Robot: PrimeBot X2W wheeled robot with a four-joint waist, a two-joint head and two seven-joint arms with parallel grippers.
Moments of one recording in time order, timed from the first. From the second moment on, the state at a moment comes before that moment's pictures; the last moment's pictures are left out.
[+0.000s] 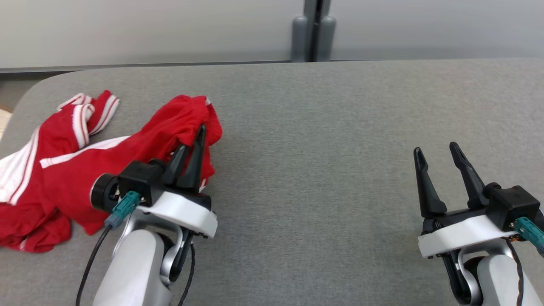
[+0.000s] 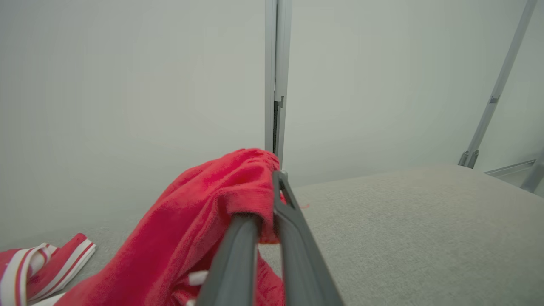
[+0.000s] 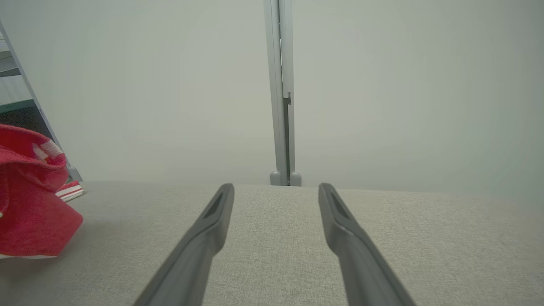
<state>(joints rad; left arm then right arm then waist) -0.32 0.05 -0.20 0.20 -0.20 -0.09 -0.13 -0.18 -0.11 0.10 0.12 0.18 0.13 -0.11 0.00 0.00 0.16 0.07</state>
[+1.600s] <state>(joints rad) -0.36 0.19 -0.31 0.26 -0.41 0.10 -0.26 -0.23 -0.10 0.07 0.18 0.19 0.13 -0.15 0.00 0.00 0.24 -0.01</state>
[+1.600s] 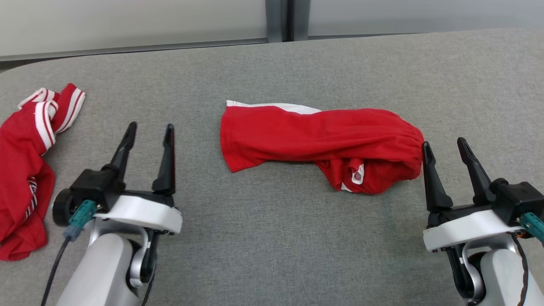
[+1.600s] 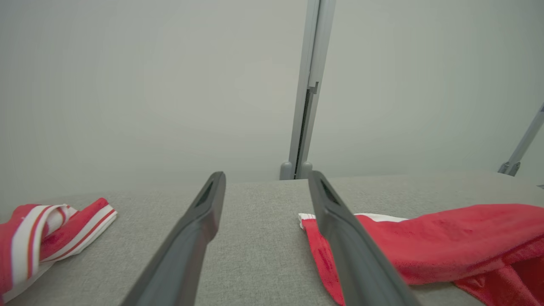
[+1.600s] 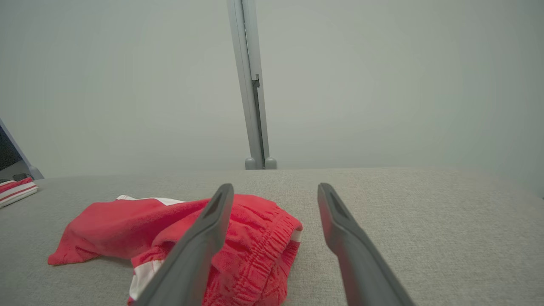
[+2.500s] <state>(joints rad) -0.12 0.25 -0.26 0.25 -0.41 0.08 -0.25 -0.04 -0.11 0.07 0.12 0.19 0.13 -0.07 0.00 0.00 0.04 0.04</state>
